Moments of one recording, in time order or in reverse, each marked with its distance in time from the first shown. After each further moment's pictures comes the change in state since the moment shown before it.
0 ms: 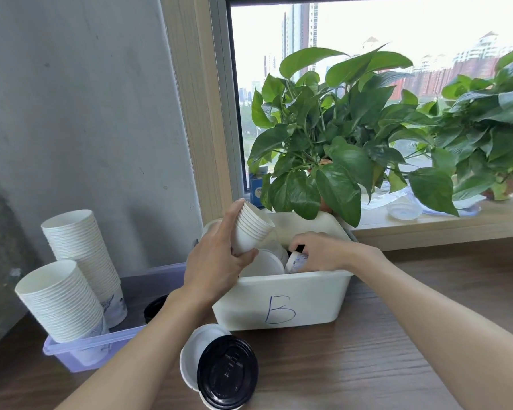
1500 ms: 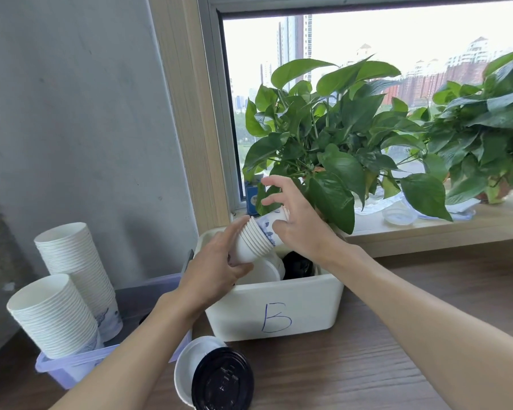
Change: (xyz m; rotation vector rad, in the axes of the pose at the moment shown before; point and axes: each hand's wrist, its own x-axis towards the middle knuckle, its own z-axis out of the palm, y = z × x) left_hand 0.011 -0.003 -0.001 -0.116 -0.148 0.033; right_hand -0.008 -0.054 -0.024 0.613 0.583 -0.429
